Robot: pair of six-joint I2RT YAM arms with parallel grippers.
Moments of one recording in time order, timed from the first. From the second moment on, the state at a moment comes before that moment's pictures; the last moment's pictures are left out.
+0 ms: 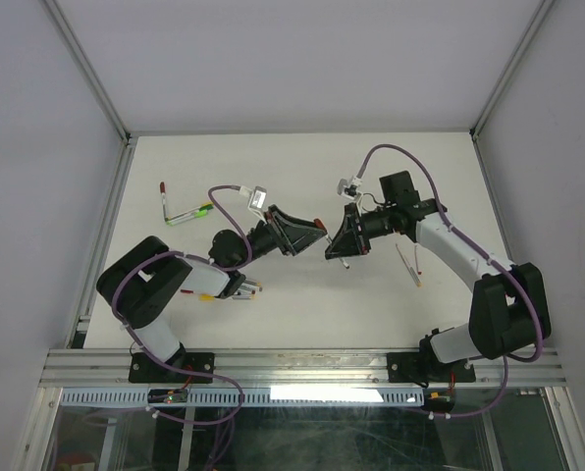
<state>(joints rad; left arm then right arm) -0.71 1.69 0.53 1.52 0.40 -0.94 0.35 1.43 0.99 -0.52 -1.22 -0.36</state>
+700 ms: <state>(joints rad) -0.71 1.69 0.57 1.53 0.48 -0.91 0.35 1.47 1.01 -0.61 -1.26 -0.44</state>
